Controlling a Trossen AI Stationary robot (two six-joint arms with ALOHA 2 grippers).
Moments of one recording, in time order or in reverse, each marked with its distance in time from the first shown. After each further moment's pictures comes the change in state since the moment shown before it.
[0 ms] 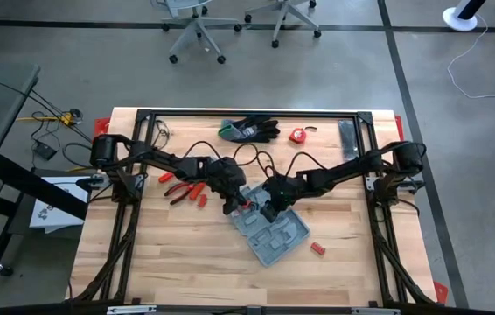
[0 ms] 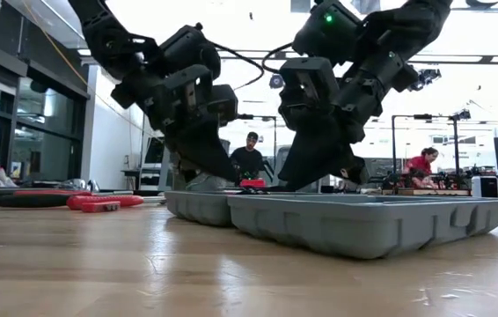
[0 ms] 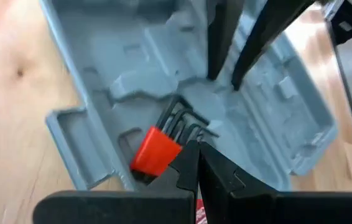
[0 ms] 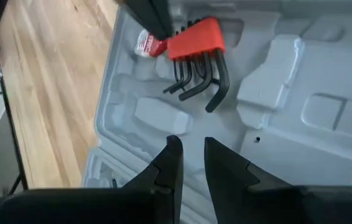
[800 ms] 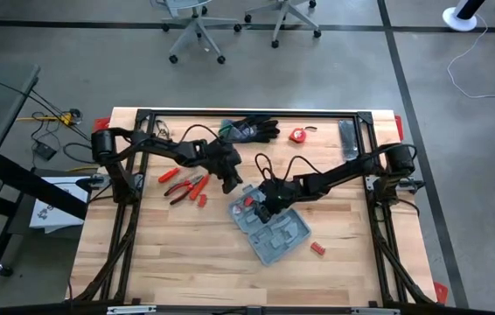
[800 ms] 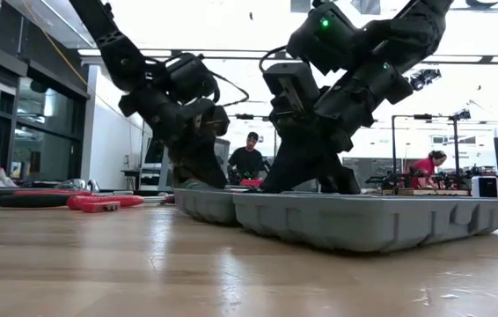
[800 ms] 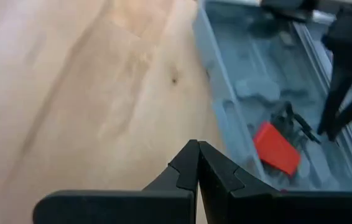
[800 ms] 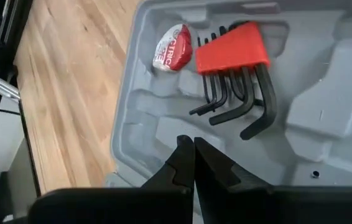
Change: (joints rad) left arm 0.197 0.021 0.002 -0.079 0.012 0.086; right arm 0.015 0.085 0.003 0.147 0.012 0.104
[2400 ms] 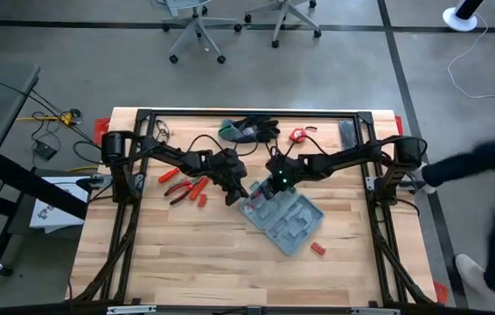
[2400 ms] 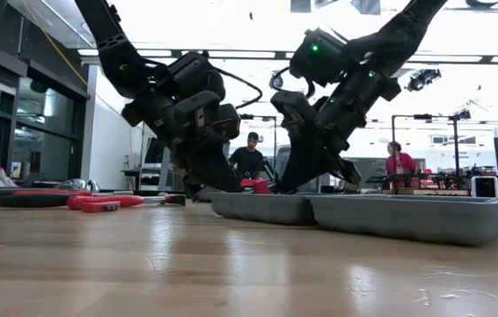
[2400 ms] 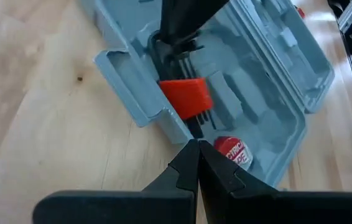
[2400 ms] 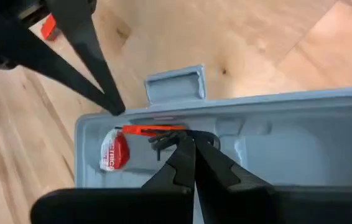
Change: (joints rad) left arm -0.094 0.080 0.003 0.127 0.059 -0.046; right arm -0.184 -0.090 -0.004 -0.187 0.021 -0.135
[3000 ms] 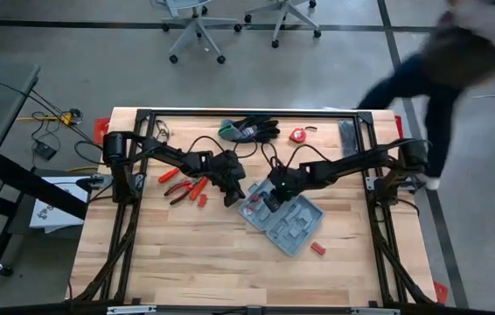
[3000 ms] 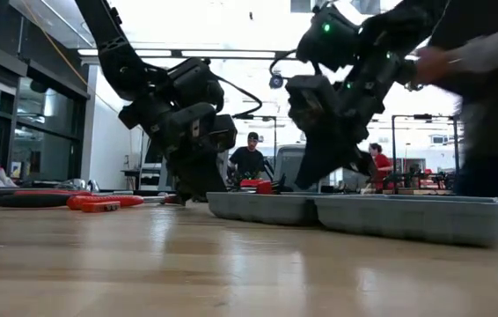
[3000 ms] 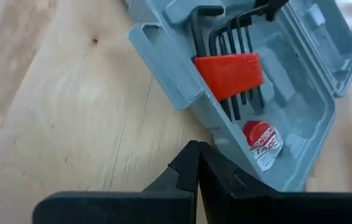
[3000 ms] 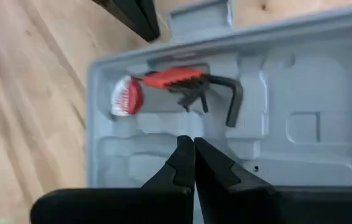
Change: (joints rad) left arm -0.003 0.004 -0.003 -0.043 -0.013 -0.011; right arm 0.097 -0.060 0.000 -0.113 0.028 -0.001
